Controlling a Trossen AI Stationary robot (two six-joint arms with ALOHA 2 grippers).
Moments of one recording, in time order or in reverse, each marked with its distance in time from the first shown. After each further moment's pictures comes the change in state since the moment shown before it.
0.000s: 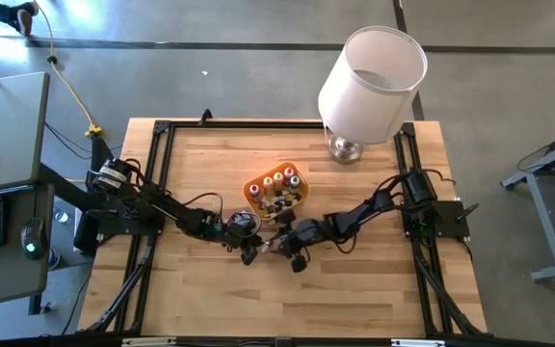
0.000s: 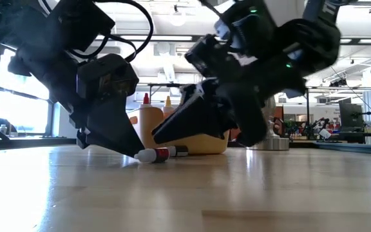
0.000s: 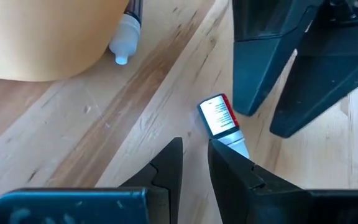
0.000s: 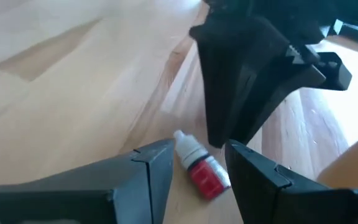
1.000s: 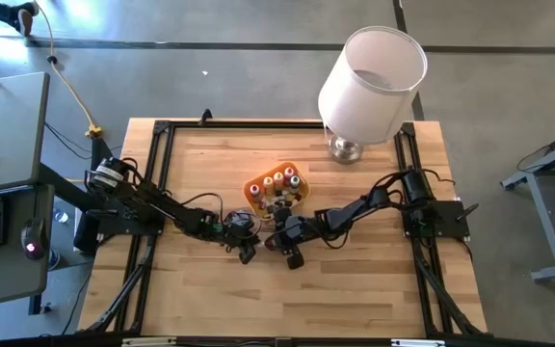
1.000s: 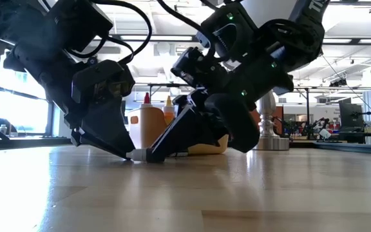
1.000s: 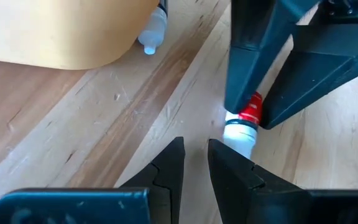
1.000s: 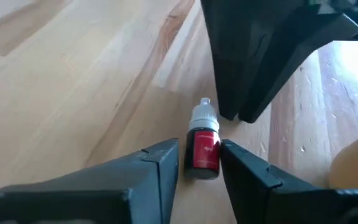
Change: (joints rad) left arm 0.000 -0.026 0.001 -0.109 -0.035 -0.006; right arm -0.030 0.030 0.107 -0.241 -0.052 0.046
